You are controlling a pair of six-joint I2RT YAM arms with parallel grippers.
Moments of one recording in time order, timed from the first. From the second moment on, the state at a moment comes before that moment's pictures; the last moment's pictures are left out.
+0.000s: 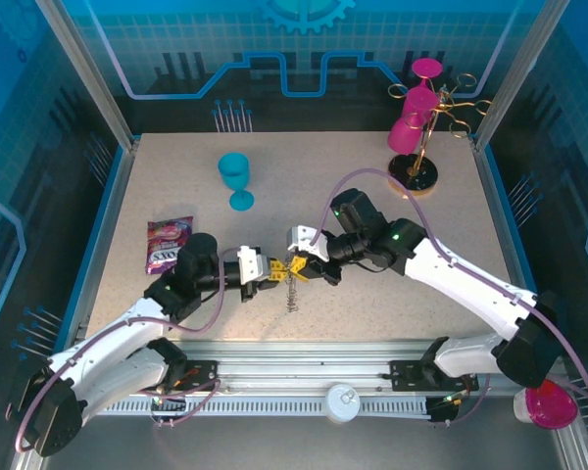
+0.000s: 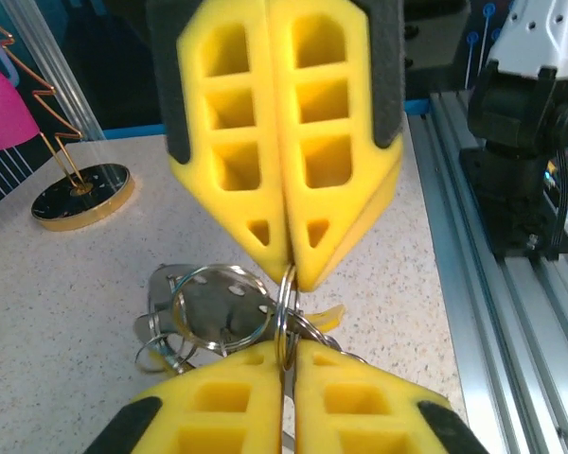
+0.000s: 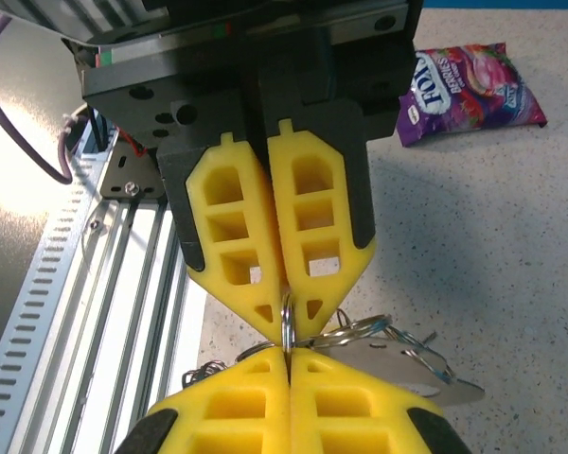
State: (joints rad) left arm -0.56 0.89 0.50 0.07 0.72 0.41; right arm 0.78 1.32 1.17 -0.67 -0.60 -0.56
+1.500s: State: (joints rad) left arm -0.56 0.86 0.49 0.15 0.70 0.37; right arm 0.89 1.17 0.77 -0.11 -0.29 -0.34
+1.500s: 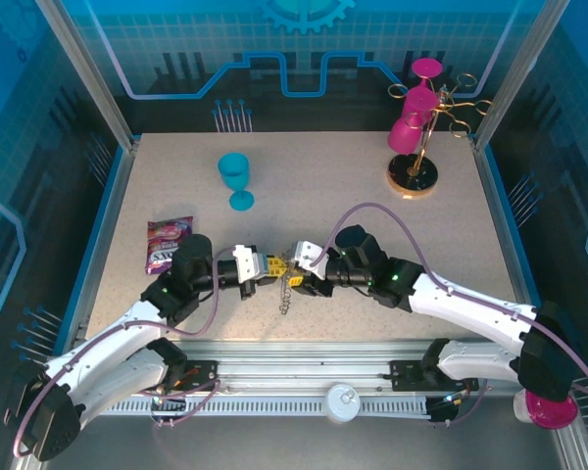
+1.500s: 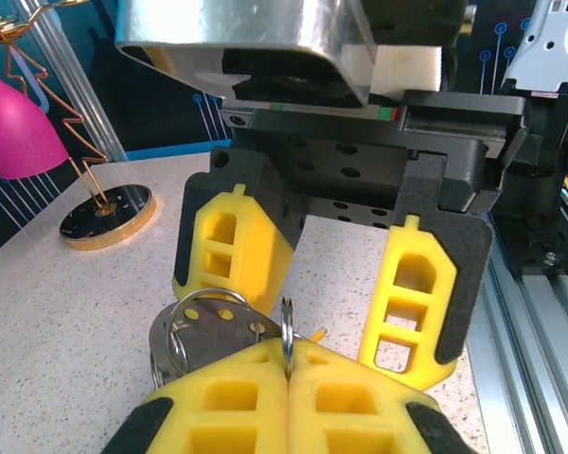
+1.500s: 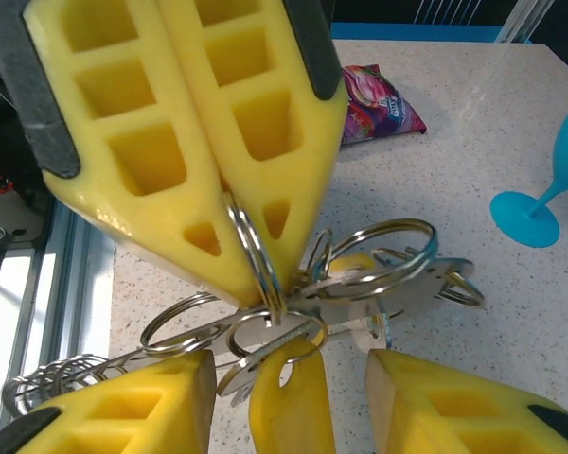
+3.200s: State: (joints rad) left arm -0.56 0.87 0.48 0.14 0.68 0.38; right arm 0.90 1.07 0.77 -0.20 -0.20 -0.41
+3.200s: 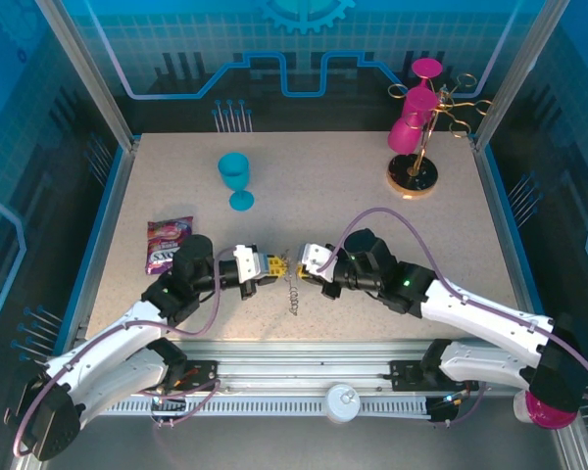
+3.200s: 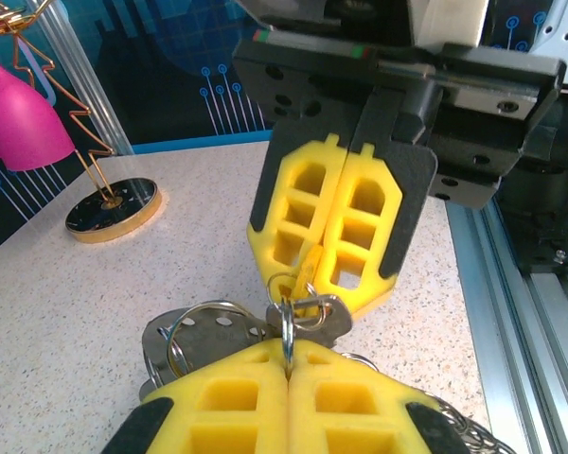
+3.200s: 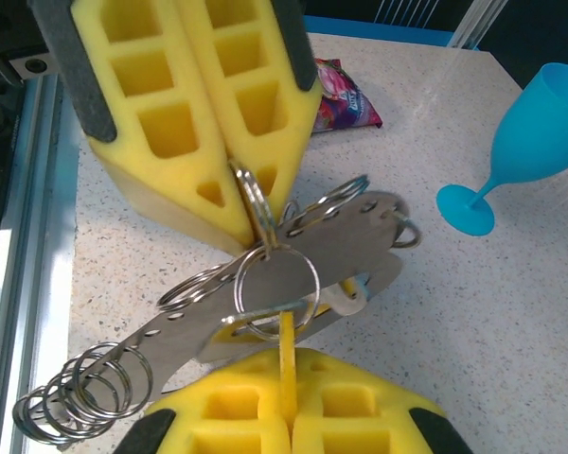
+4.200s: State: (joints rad) left arm -0.56 0.84 0.47 0.18 0.60 0.40; right arm 0.90 1.07 0.81 -0.29 -0.13 -0.46
